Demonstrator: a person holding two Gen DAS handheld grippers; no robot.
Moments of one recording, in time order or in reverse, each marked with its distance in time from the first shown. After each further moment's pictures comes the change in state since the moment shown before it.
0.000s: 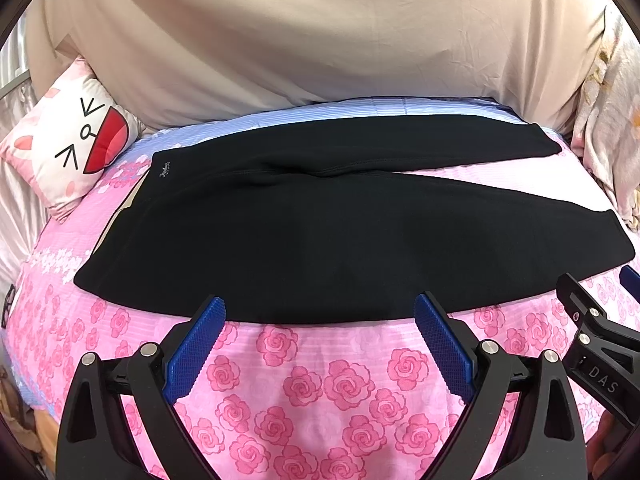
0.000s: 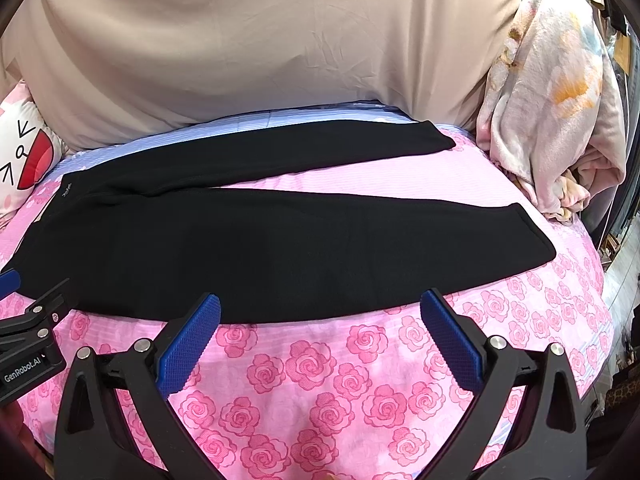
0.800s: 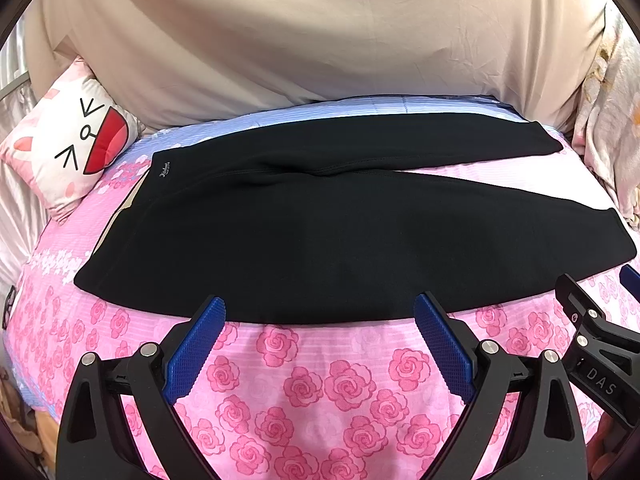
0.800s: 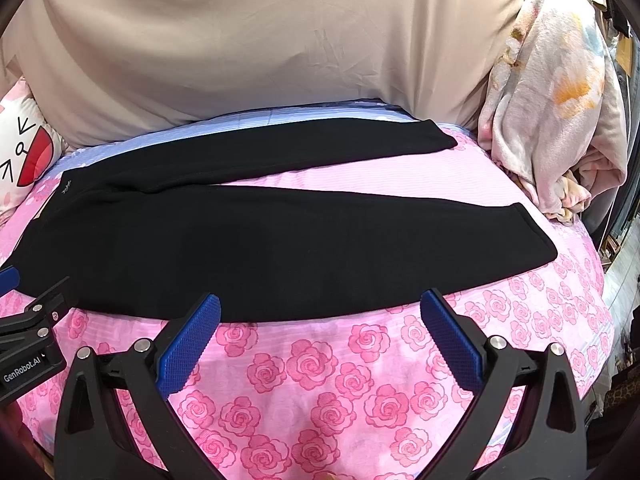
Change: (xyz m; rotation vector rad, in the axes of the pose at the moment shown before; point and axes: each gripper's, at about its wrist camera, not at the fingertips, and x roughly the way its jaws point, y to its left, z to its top) left arm 0.001 -0.003 -0.001 -0.008 0.000 -0.005; right arm 0.003 0.000 -0.003 -0.006 0.003 0.003
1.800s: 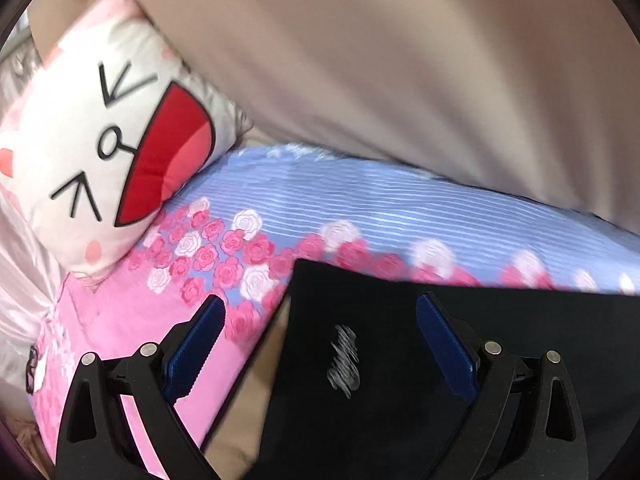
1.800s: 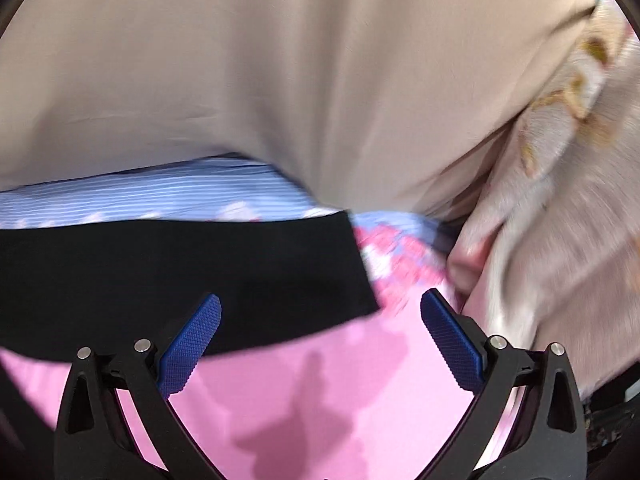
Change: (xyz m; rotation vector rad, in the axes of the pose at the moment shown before) left arm 0.263 0.307 0.215 -0.266 0.151 0.275; right arm 0.296 -0.221 0.253 -0.113 0.069 -0.159
